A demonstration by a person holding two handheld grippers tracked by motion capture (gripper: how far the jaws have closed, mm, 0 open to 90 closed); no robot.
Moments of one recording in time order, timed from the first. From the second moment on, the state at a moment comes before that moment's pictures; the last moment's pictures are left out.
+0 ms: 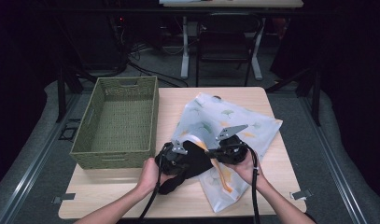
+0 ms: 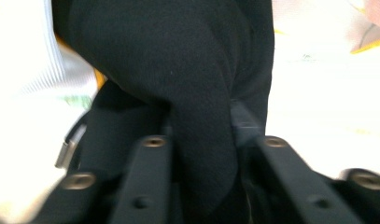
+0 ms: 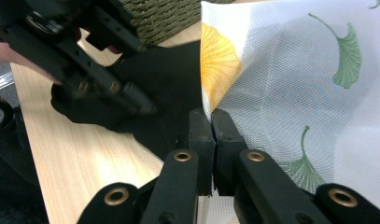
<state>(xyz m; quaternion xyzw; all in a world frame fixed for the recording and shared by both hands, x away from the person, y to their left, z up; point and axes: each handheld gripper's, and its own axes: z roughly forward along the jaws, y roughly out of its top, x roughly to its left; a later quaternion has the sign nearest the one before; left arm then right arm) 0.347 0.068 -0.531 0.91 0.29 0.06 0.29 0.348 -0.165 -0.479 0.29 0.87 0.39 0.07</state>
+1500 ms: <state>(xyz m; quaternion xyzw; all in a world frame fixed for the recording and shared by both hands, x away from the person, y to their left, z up) 0.365 0.039 -0.504 0.85 0.30 0.08 0.42 0.343 -0.167 -0.463 0.28 0.85 0.44 0.08</state>
